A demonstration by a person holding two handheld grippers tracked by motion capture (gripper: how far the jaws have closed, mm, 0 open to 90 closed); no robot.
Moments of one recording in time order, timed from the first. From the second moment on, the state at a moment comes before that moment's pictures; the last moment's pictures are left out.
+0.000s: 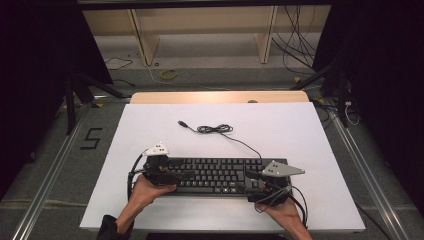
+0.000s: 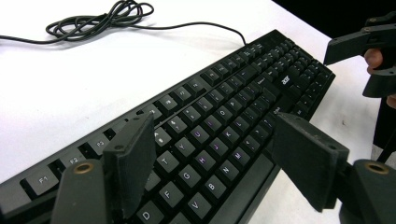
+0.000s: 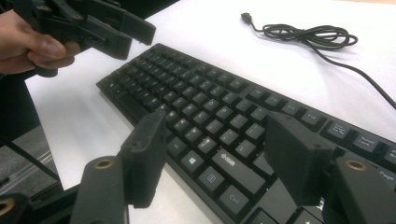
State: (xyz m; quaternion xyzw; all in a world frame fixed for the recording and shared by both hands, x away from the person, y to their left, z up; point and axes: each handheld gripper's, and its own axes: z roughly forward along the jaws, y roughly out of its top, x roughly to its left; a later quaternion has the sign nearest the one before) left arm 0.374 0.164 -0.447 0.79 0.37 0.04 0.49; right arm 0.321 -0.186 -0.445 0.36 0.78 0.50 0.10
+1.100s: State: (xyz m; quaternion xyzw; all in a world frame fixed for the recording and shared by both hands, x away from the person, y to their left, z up) left arm 0.335 0.191 -0.458 0.76 0.36 0.04 0.53; right arm 0.304 -0.218 -0.453 0.36 0.77 0.51 0.14
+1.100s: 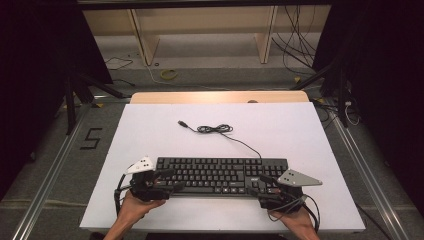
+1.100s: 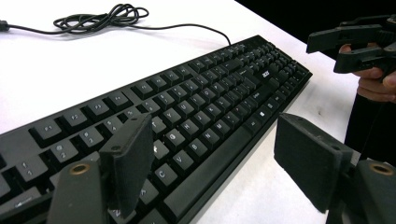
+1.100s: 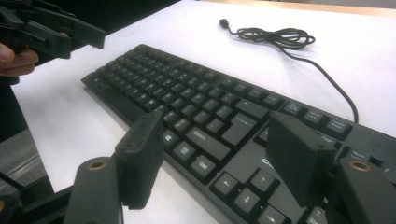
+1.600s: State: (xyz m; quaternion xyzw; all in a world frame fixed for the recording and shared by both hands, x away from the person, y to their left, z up) left arm 0.330 0.194 -0.461 0.76 0.36 0.04 0.53; right arm 0.300 -0.228 -0.457 0.37 0.76 0.51 0.15
